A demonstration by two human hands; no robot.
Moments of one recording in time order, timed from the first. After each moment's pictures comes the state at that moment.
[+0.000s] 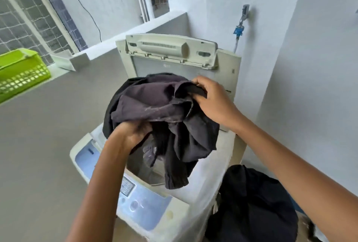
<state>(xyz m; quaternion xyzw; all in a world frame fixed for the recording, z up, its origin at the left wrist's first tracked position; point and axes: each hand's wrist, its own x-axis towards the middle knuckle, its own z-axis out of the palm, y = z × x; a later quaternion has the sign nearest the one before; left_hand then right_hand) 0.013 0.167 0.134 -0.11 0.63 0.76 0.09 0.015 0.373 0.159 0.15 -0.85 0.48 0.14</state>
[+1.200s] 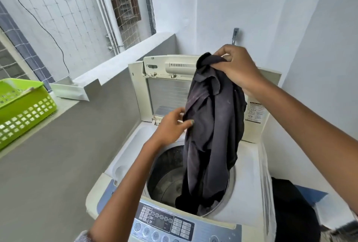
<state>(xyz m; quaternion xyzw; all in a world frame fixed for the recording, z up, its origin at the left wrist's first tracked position) -0.099 0.067 0.136 0.27 0.82 0.50 0.11 -0.069 0.258 0.251 -0.04 -0.83 0.50 0.25</state>
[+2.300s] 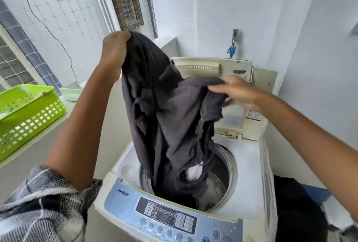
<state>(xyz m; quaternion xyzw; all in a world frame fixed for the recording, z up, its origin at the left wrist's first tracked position) -0.157 0.018 0.310 0.06 0.79 0.60 -0.12 -0.053 0.278 0.208 0.00 -0.81 0.59 0.00</state>
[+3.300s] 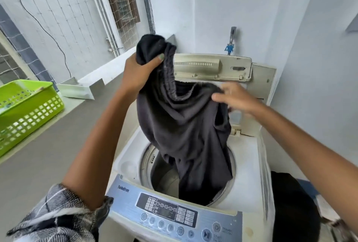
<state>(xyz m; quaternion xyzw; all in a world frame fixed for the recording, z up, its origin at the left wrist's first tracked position) -0.131 0.029 0.250 0.19 0.74 0.64 -0.09 -0.043 0.266 0.186 -0.08 -0.88 0.47 0.08</state>
